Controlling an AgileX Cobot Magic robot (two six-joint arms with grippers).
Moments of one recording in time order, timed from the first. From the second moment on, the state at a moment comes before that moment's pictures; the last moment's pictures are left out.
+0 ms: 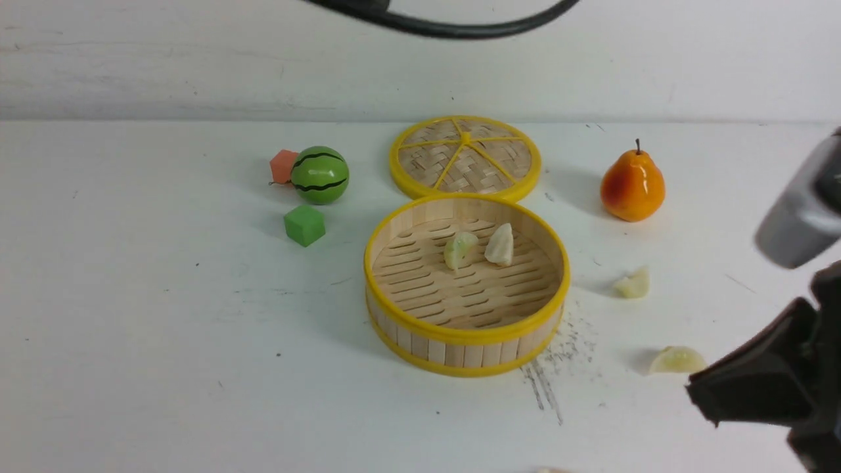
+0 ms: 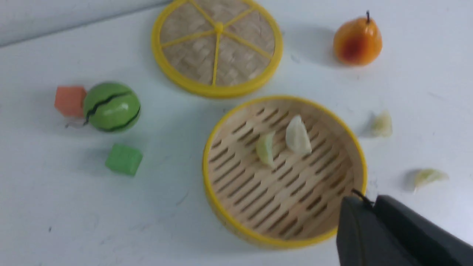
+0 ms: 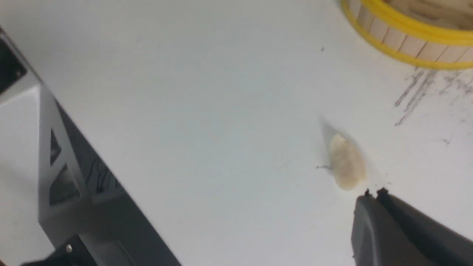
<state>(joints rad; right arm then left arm) 0.39 1.06 -1.03 0.47 1.11 -0.49 -0.57 1.66 -2.12 0.05 1.24 -0.18</state>
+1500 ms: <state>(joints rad) 0.62 1.80 -1.30 0.09 1.01 -0.17 -0.57 0.75 -0.97 0.05 1.21 -0.21</state>
